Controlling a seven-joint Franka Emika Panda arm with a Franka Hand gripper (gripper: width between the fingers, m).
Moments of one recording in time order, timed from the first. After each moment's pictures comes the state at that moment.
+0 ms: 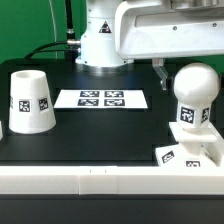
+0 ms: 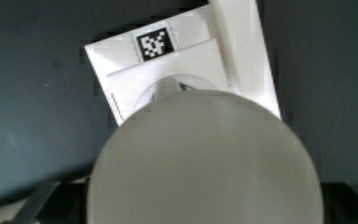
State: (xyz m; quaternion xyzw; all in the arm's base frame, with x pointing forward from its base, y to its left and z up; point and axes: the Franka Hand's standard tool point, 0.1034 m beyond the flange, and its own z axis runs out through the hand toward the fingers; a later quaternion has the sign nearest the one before) arm 0.635 0.086 0.127 -0.98 0.21 0.00 0.06
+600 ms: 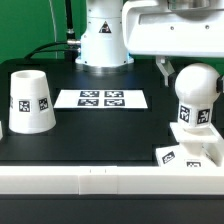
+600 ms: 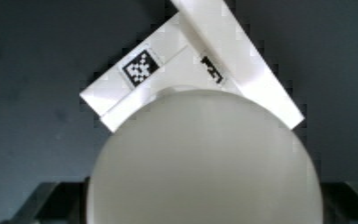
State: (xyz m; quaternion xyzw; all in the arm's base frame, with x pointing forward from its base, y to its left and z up) arm 0.632 0.089 0.126 -0.91 0.41 0.02 0.07
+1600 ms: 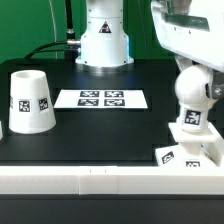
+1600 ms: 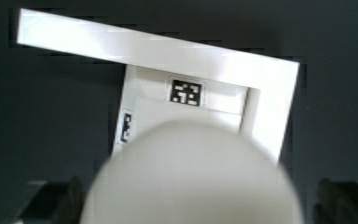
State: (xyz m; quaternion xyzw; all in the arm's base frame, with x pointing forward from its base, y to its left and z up) arm 0.631 0.094 0.124 -0.76 0.64 0.06 0.09
